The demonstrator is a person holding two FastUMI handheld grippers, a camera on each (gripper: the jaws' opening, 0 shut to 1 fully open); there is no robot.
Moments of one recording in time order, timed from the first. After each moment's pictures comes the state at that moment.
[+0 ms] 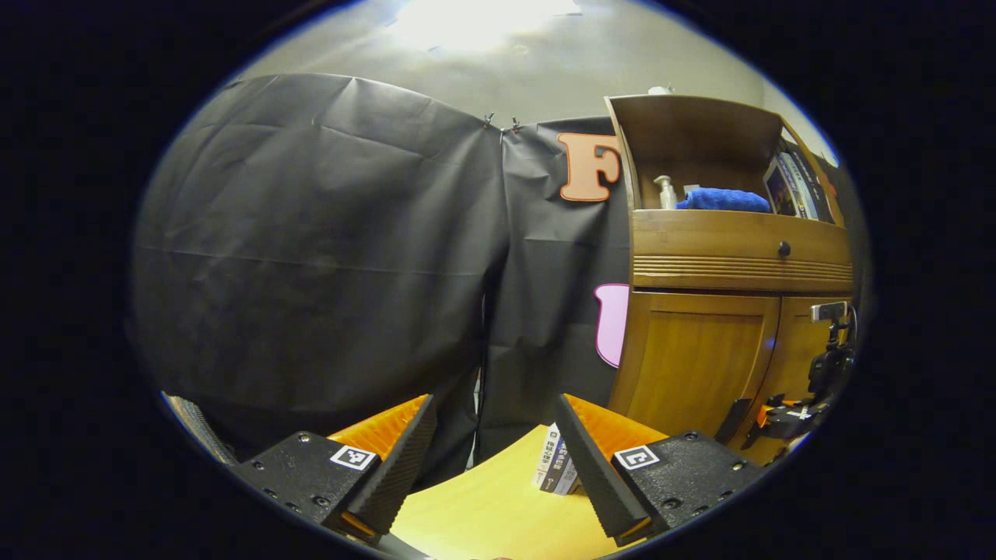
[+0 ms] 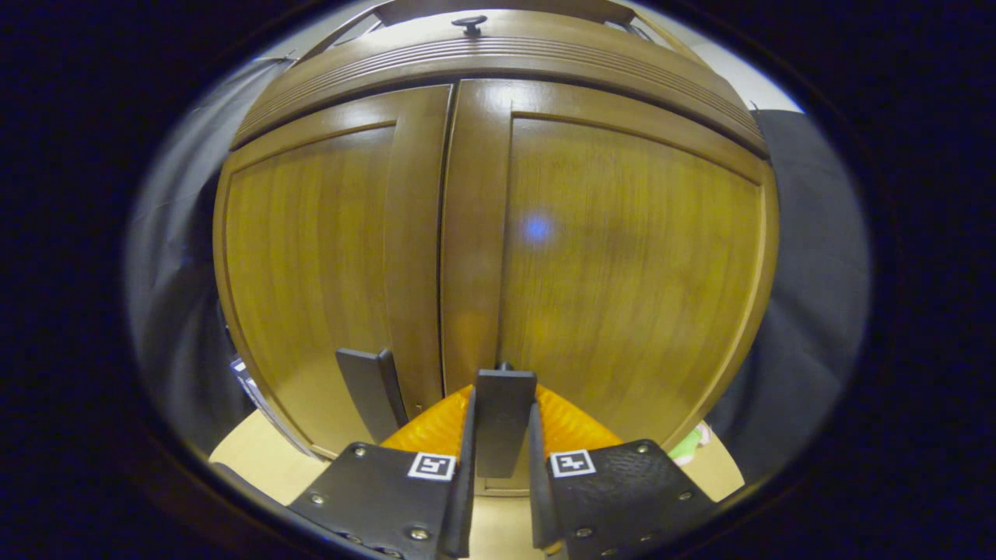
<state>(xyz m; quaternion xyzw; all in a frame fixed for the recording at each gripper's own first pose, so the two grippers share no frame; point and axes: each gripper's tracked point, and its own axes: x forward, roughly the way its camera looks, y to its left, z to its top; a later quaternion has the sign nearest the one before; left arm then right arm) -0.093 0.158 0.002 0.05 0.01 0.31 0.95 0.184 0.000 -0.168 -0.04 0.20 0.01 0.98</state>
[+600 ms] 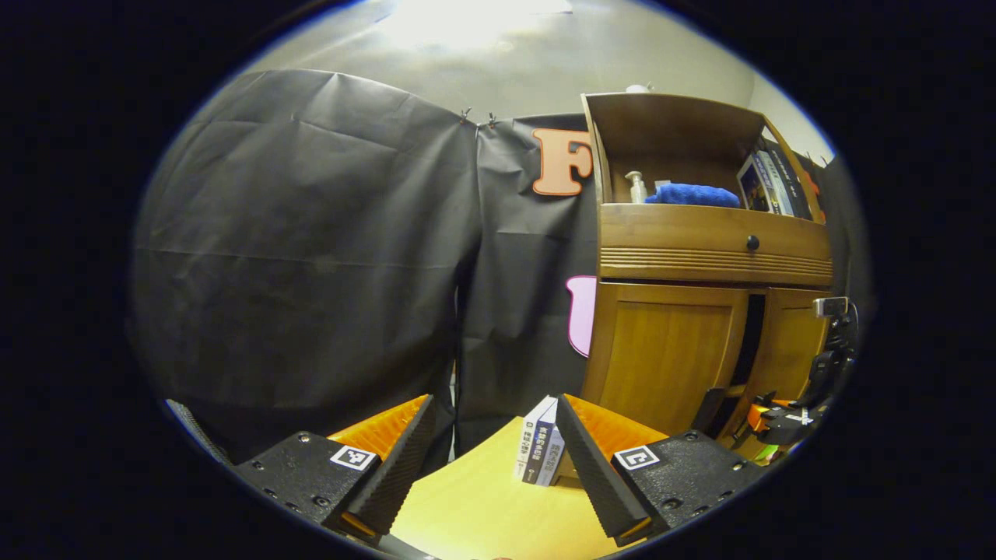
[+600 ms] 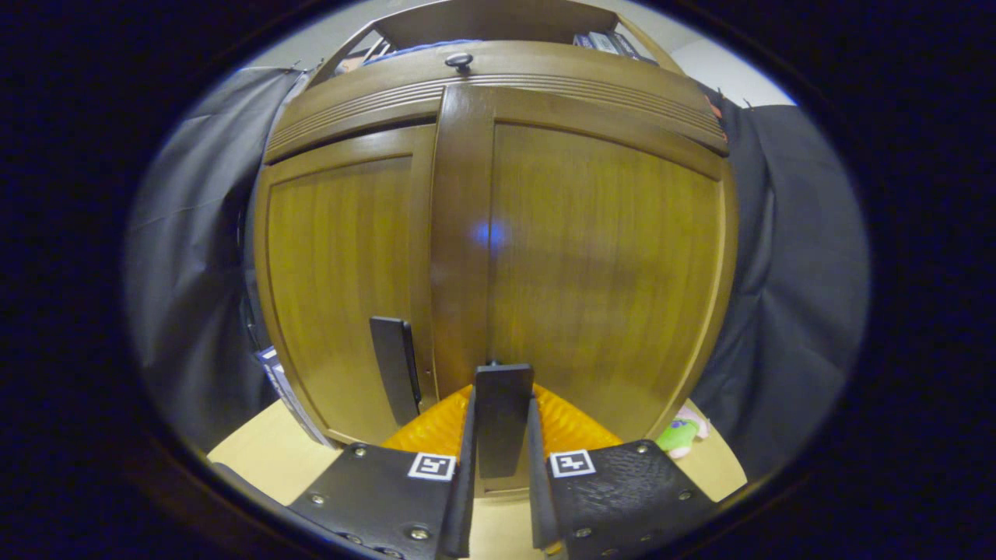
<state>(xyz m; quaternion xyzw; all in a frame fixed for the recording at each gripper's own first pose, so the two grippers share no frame) -0.091 0.130 -0.013 0.04 0.03 0.25 0.97 0.126 -0.018 -0.159 -0.03 0.18 0.03 0.98</state>
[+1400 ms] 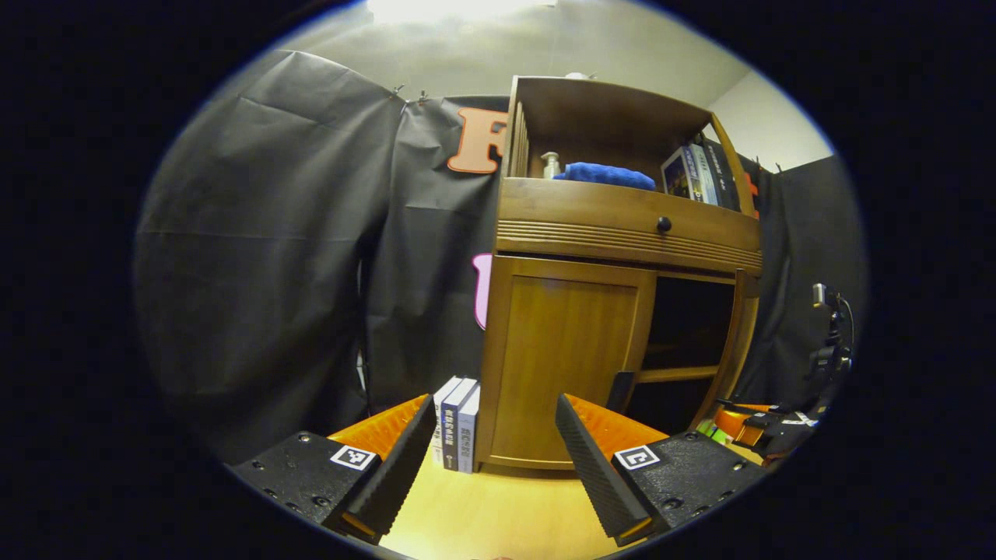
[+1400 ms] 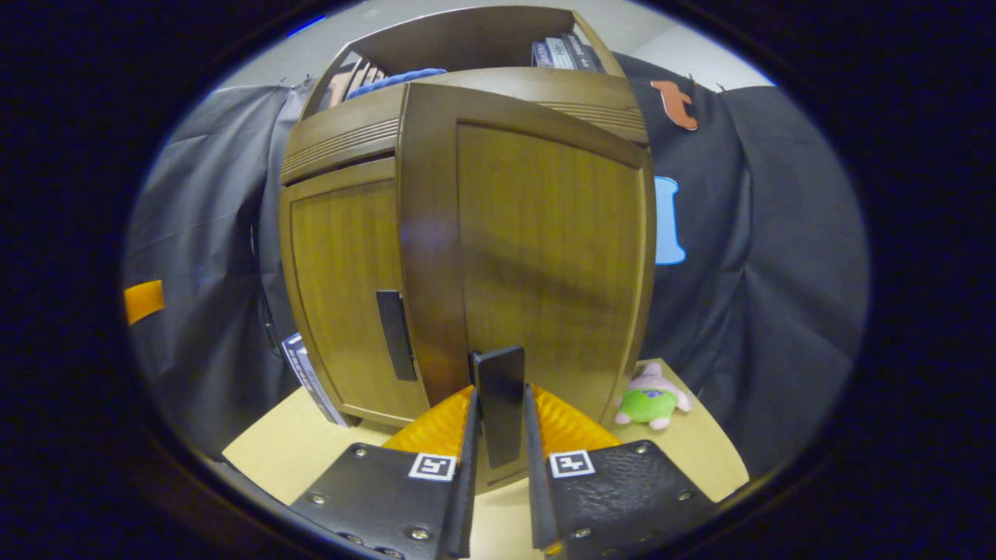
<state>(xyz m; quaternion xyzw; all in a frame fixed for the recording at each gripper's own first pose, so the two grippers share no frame) -0.048 0.045 -0.049 0.01 0.07 0.08 0.99 0.040 -0.069 -0.148 -0.01 0.20 0.03 0.98</state>
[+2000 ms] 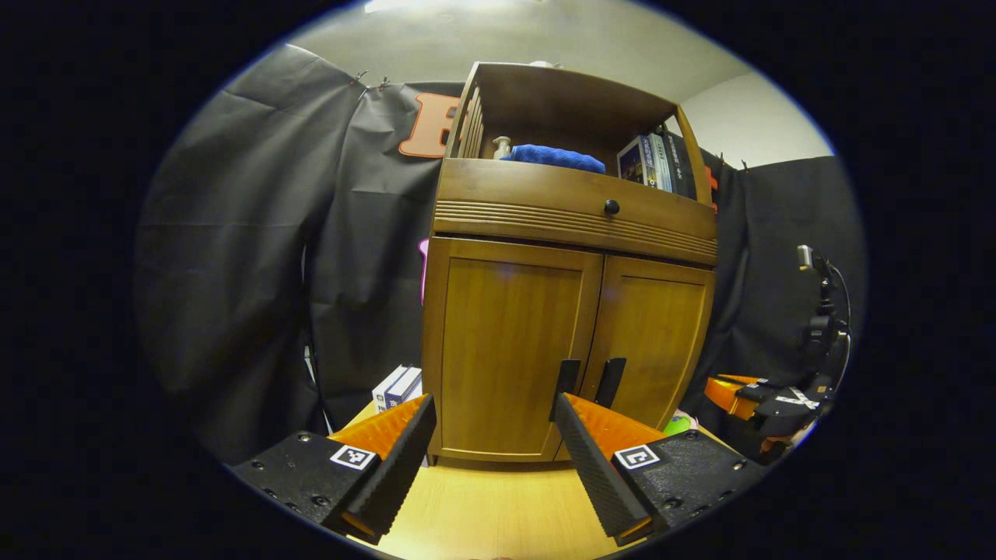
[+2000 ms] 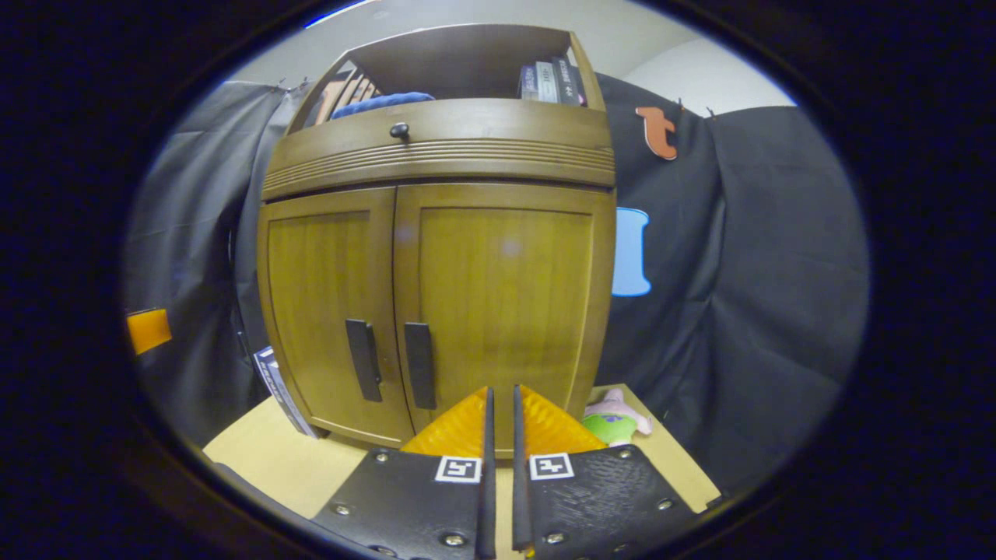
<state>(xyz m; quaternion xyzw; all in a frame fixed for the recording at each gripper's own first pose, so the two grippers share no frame) -0.039 0.010 -0.061 0.01 0.09 0.01 1.00 0.054 -0.086 -0.114 -0.03 0.15 -0.01 0.99</state>
